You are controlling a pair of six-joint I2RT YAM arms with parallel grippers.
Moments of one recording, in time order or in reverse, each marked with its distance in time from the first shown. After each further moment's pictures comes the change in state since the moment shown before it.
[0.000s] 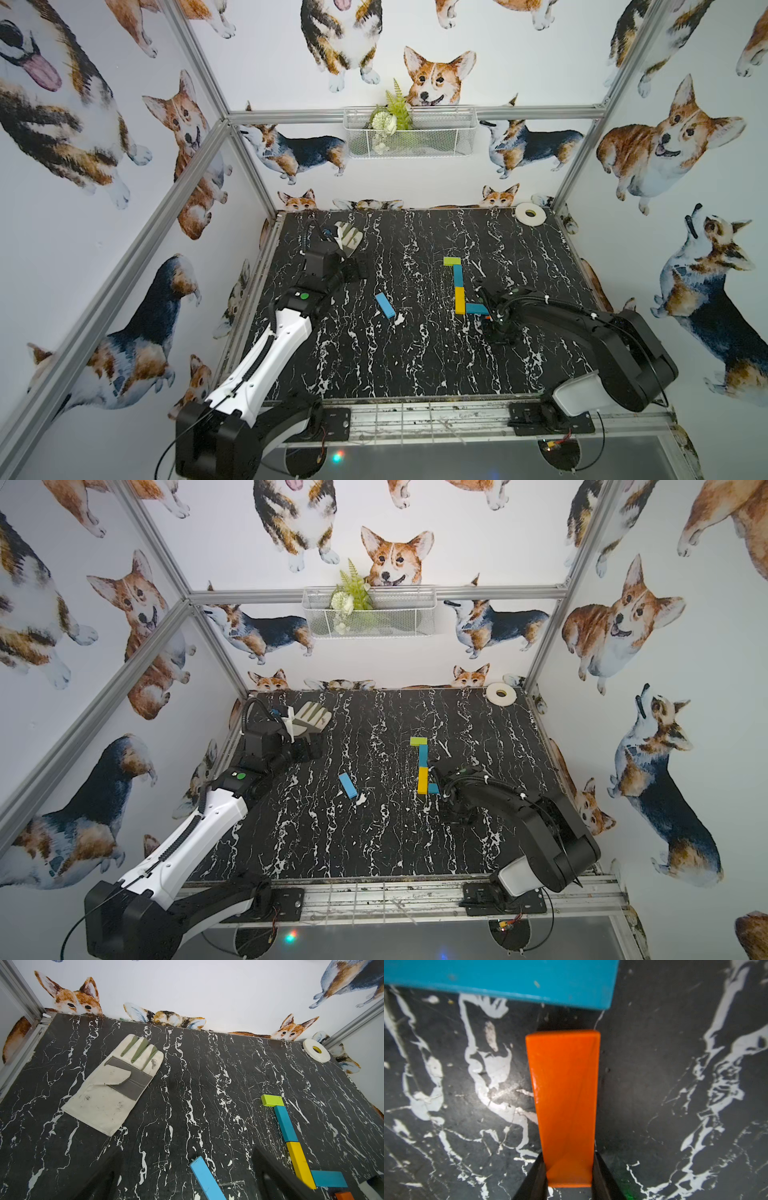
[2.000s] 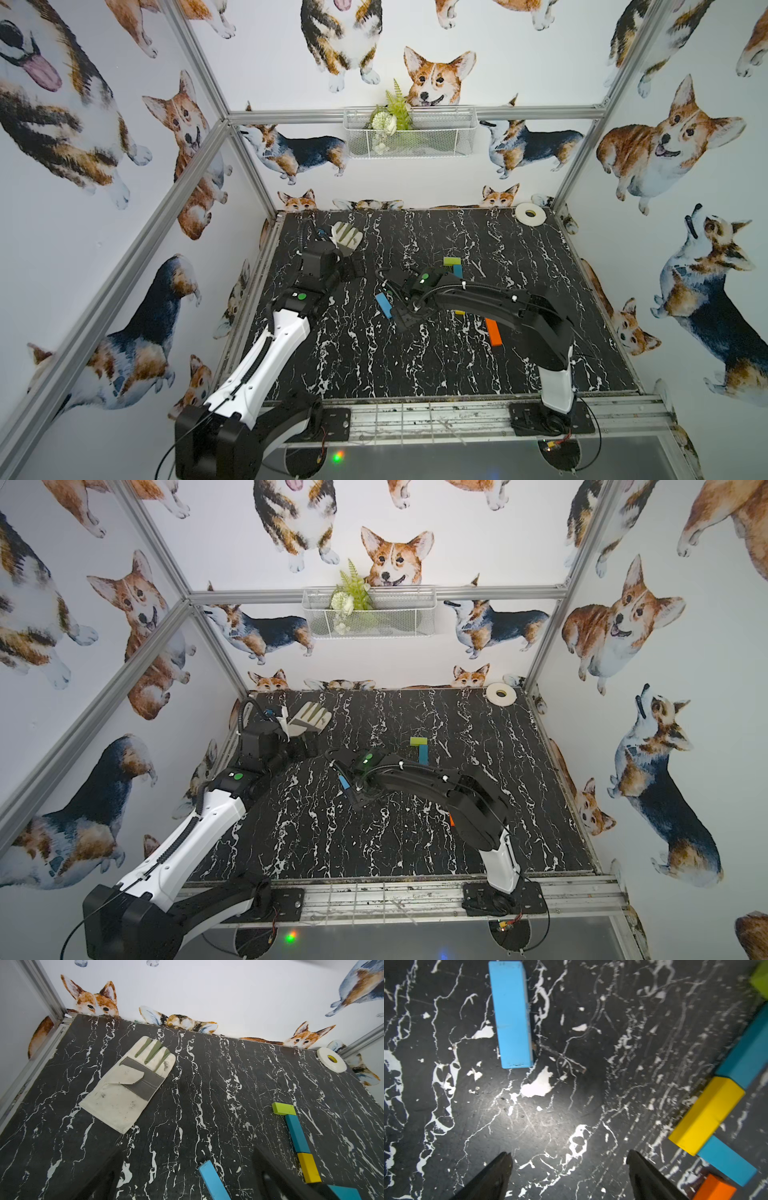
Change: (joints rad) left arm 0.025 -0.009 0.007 -0.026 -0.065 -0.015; right arm 0.481 0.531 0.853 -0.122 0.126 -0.039
